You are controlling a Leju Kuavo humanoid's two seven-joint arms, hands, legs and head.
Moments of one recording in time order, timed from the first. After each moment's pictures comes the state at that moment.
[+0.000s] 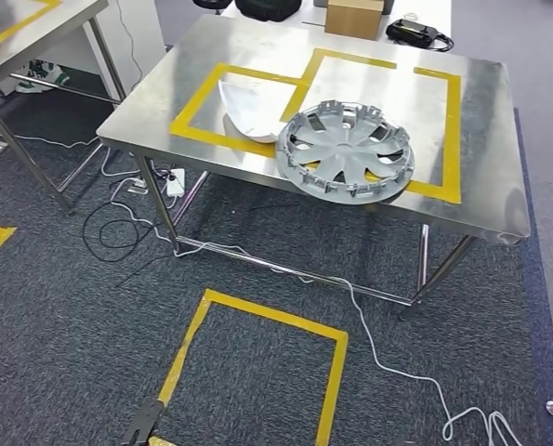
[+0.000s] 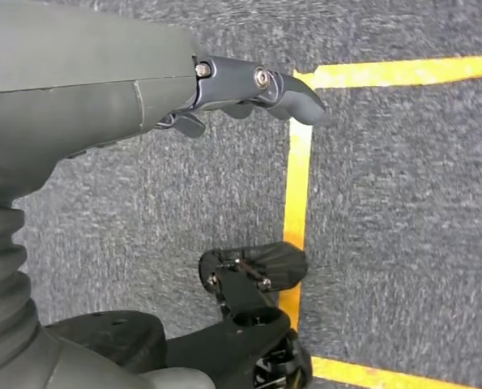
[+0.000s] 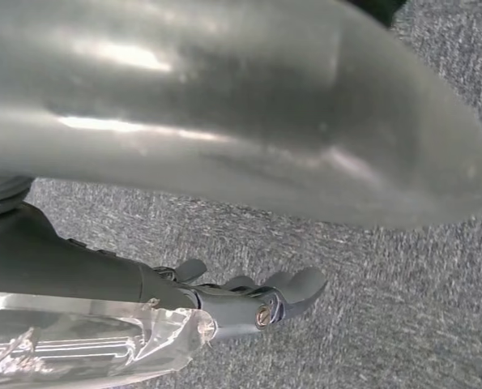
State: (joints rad) left arm -0.11 -0.13 0.98 -0.23 -1.04 0.04 -0.28; right arm -0.06 0.19 -0.89 -0.24 1.02 -0.24 -0.12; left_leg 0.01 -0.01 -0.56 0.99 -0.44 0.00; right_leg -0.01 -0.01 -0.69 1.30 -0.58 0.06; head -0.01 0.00
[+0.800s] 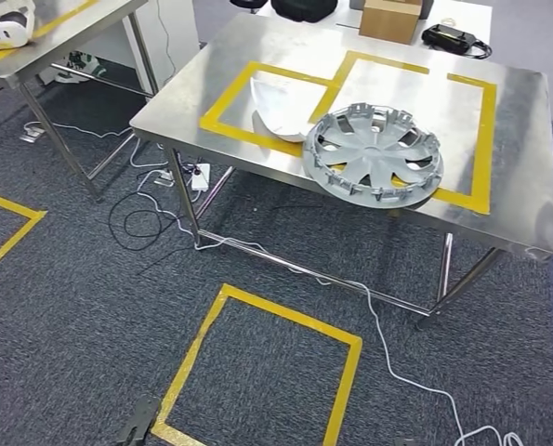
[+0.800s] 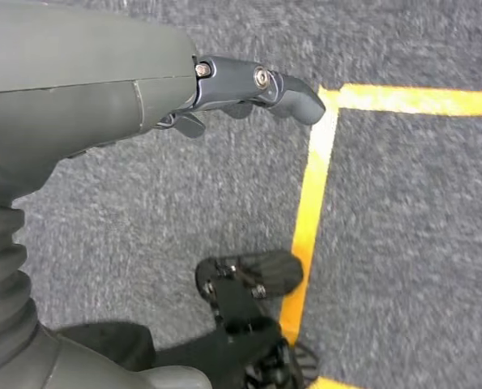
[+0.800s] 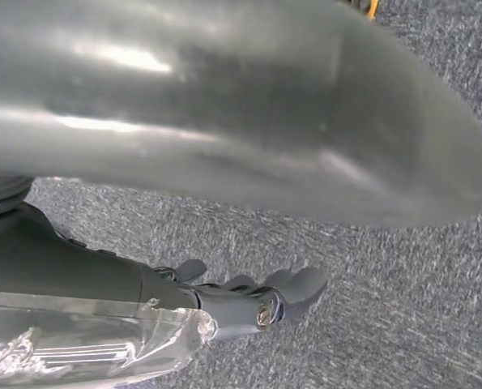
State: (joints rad) left arm -0.12 -0.13 0.98 -0.23 -1.04 0.05 -0.28; right arm -0.07 0.19 -0.89 -0.23 1.05 -0.25 -0.12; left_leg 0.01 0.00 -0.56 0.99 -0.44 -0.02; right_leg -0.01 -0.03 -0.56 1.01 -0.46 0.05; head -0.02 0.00
